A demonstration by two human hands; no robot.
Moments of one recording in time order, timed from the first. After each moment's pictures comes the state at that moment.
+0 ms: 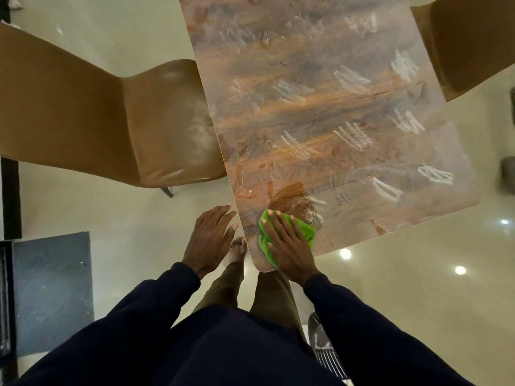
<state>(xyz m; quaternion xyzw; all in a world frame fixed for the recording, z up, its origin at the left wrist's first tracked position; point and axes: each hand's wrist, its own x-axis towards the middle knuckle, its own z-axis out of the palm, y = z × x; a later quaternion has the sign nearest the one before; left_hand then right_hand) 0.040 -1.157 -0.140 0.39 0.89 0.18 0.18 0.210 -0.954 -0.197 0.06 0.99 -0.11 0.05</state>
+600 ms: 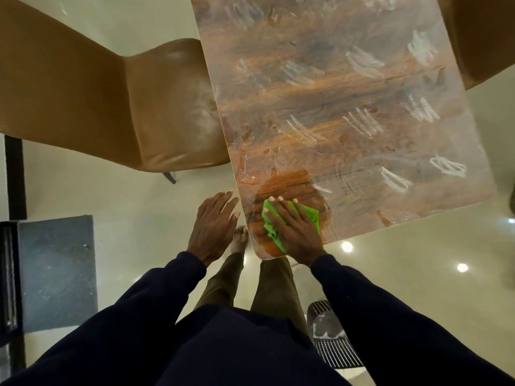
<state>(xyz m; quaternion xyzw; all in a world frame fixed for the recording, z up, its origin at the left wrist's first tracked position) 0.056 -1.153 -0.148 0.38 0.90 0.18 0.13 0.205 -0.932 -0.204 -0.02 0.99 -0.10 0.03</state>
